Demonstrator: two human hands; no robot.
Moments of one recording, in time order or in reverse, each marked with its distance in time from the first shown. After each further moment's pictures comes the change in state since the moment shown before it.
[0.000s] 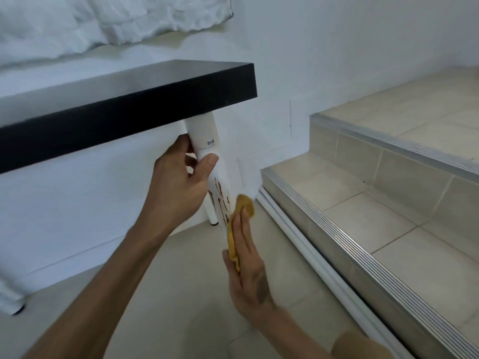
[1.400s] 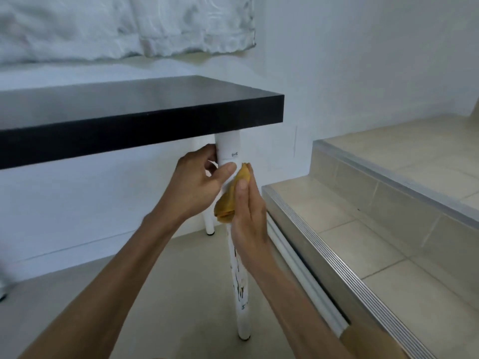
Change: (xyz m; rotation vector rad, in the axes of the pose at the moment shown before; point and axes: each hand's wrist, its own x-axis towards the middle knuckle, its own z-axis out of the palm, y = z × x) left_hand 0.000 0.004 -0.013 -0.025 -0.067 0.012; right_hand 0.092 -0.070 -0.017 0.343 0.023 0.207
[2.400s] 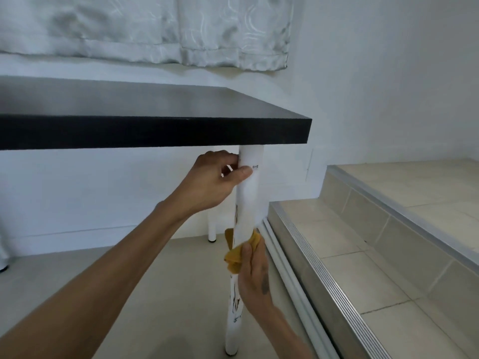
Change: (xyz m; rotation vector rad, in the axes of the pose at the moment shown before) left_hand 0.011 -0.009 -0.013 0.007 -0.036 0.026; right_hand -0.044 0.083 -0.016 -0.150 -0.031 0.028
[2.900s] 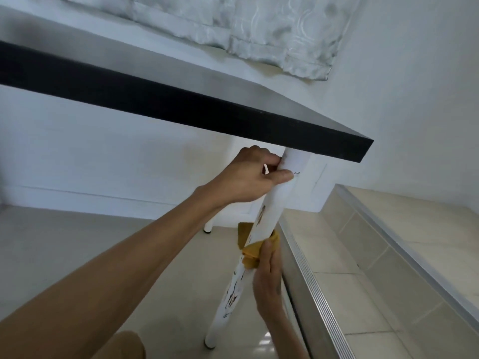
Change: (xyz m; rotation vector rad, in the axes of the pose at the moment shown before) left_hand 0.008 -0.012 0.002 -0.112 0.000 0.077; right_hand 0.007 -0.025 0.000 0.016 0.024 0.082
